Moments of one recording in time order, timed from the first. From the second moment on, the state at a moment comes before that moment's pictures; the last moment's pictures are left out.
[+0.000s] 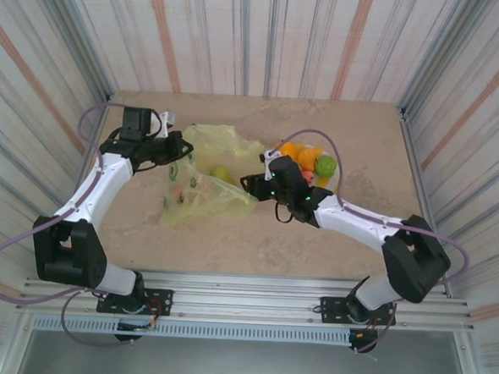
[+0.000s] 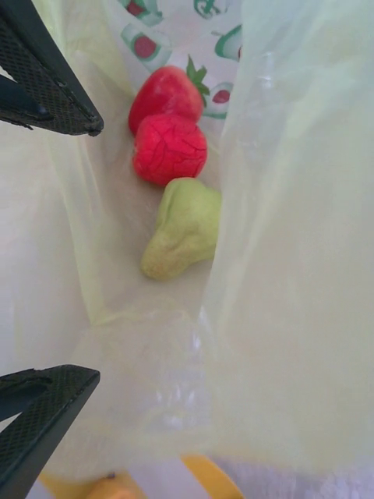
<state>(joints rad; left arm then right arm) -0.10 1.42 1.17 -0.52 0.53 -0.44 0.76 1.47 0.89 0.01 0.04 0.43</state>
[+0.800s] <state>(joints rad) -0.08 1.42 1.17 -0.52 0.53 -0.44 0.26 1.28 0.89 -0.34 0.19 0.33</state>
